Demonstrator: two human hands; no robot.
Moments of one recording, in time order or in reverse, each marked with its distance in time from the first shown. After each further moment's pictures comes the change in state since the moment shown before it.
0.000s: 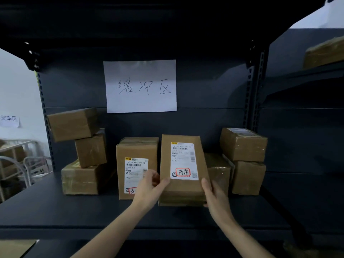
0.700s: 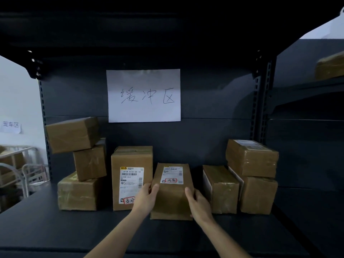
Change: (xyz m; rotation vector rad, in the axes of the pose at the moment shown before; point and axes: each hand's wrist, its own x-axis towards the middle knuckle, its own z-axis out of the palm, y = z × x) left_hand 0.058 -0.034 0.003 0.038 0.020 -0.208; right_hand 0.061 0.011 0.056 -0.170 -0.082 0.128
